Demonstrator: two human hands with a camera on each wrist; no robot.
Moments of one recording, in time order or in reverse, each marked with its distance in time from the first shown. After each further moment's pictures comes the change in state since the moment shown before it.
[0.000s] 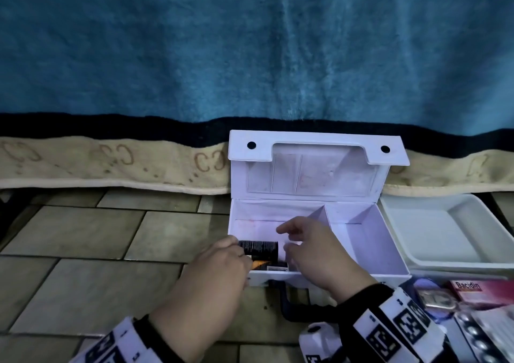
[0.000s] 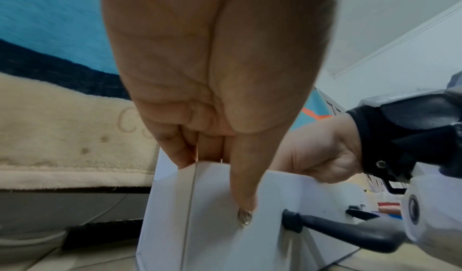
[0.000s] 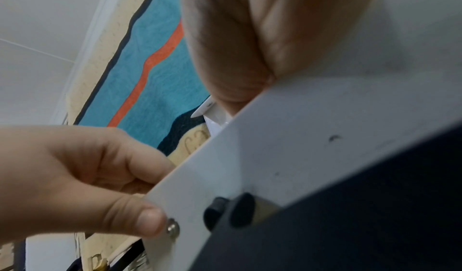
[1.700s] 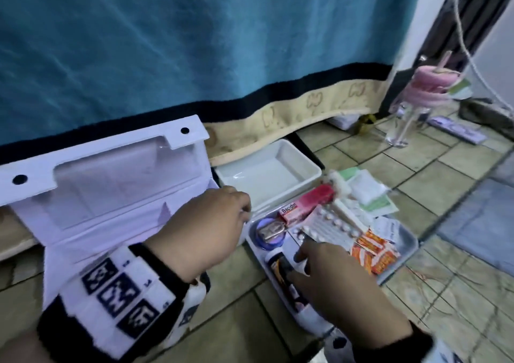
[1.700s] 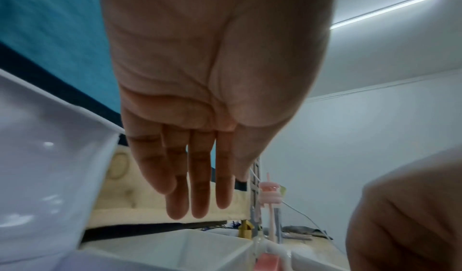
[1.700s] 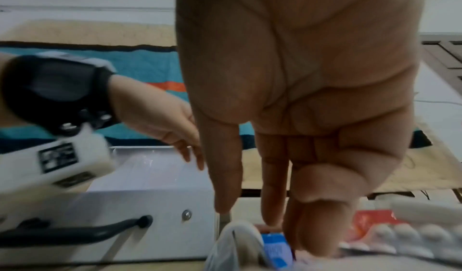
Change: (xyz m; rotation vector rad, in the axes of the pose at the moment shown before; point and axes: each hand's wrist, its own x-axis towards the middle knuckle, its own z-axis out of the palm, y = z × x) left_hand 0.112 0.154 -0.057 -0.167 -0.026 0.314; right_hand -0.173 0.080 -0.095 -0.465 0.340 0.494
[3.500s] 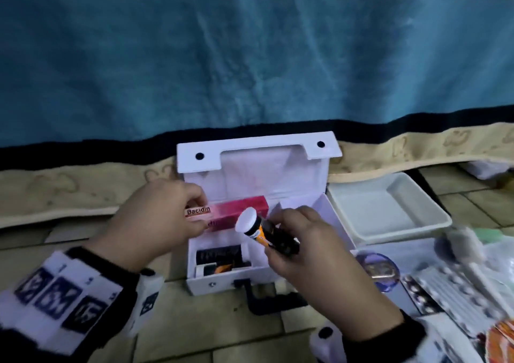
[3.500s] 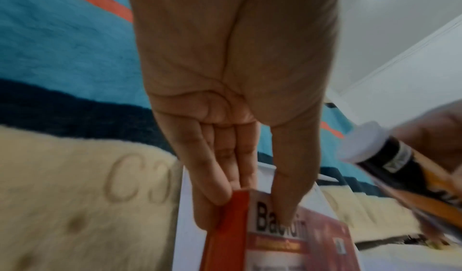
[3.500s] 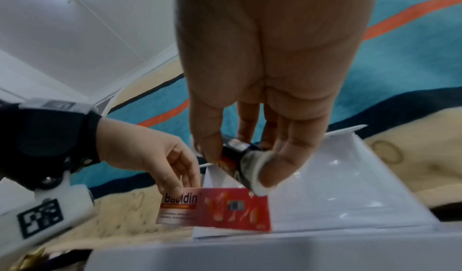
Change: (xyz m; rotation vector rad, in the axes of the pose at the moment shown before) left_hand -0.124 -0.141 -0.058 0.134 0.189 -0.554; right_hand 0.023 -0.147 0.017 0.333 0.052 -0.738
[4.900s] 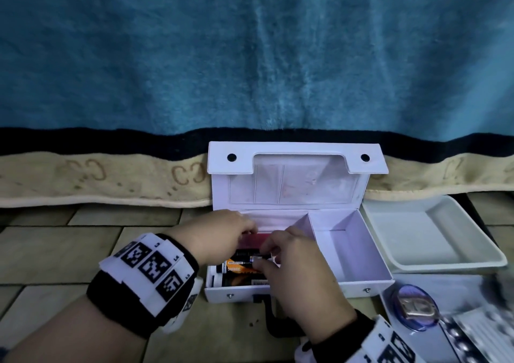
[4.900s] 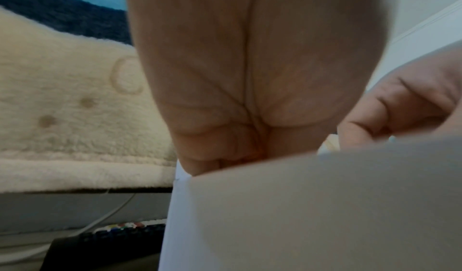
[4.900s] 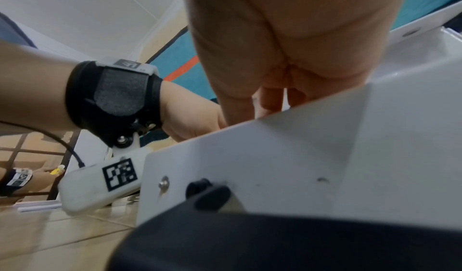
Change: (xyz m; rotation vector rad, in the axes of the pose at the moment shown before) left_hand 0.035 -0.003 0.067 -0.096 -0.418 0.182; right_hand 0.040 0.000 0.059 -0.037 -0.117 0.118
